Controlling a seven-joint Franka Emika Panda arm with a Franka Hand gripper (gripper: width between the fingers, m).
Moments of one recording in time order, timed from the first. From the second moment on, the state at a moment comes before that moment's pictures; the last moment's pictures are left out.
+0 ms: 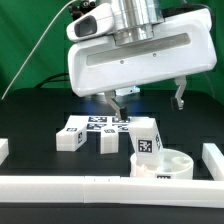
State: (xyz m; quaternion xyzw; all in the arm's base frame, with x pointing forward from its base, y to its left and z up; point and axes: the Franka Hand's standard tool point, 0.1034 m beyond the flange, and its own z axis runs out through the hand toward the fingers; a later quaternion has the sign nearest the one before) arm 0.625 0.016 0.111 -0.99 0.06 -0.06 0.12
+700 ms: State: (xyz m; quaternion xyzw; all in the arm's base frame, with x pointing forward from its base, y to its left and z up) arm 0.628 0.012 0.113 -0.98 -0.15 -0.08 0.09
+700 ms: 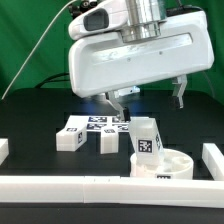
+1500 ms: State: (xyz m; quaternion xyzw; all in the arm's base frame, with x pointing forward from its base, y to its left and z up) arm 0.623 0.010 0.096 -0.87 -0.49 -0.08 0.04
